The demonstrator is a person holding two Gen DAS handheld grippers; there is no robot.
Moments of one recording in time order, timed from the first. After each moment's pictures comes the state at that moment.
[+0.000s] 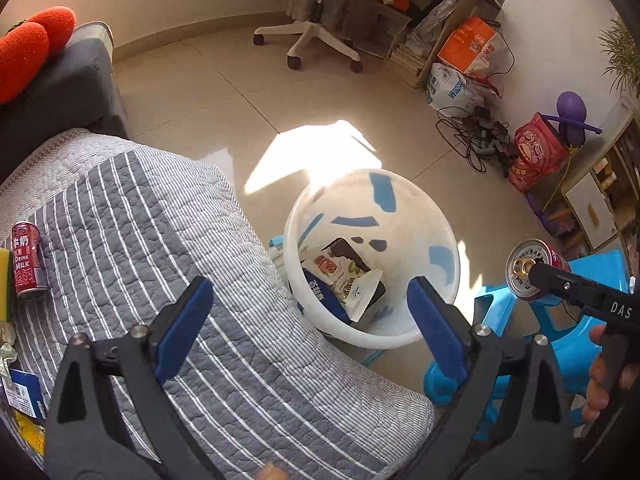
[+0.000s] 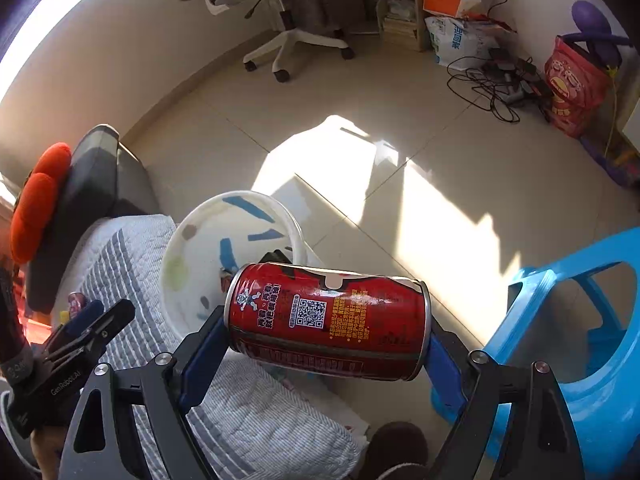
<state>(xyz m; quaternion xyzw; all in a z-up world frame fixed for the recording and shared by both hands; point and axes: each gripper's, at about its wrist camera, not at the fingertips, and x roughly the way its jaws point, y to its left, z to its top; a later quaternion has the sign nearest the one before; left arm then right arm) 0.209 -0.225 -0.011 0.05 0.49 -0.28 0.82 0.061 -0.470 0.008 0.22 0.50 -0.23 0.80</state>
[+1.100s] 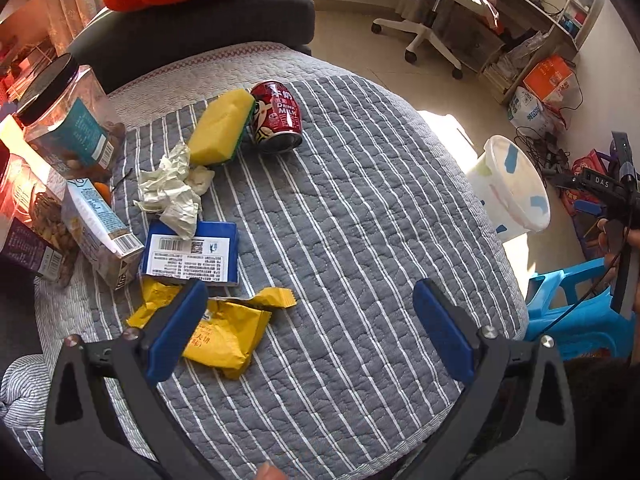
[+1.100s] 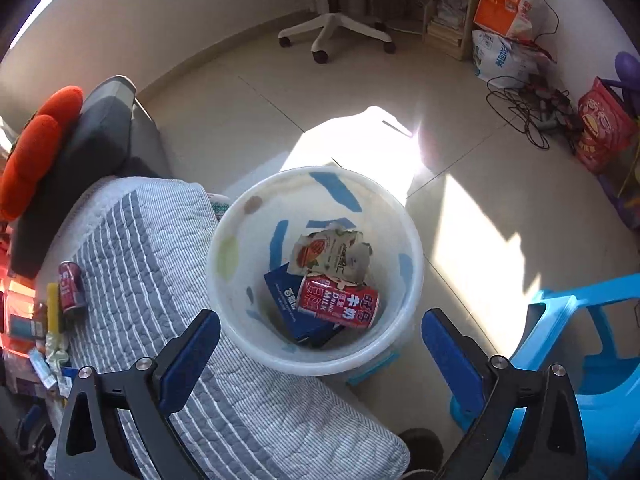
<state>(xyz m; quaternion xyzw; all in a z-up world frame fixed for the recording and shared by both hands) 0.165 0.041 -0.016 0.01 0.53 -0.15 0.83 0.138 -0.392 -0.019 0.16 0.54 -0.21 0.80</state>
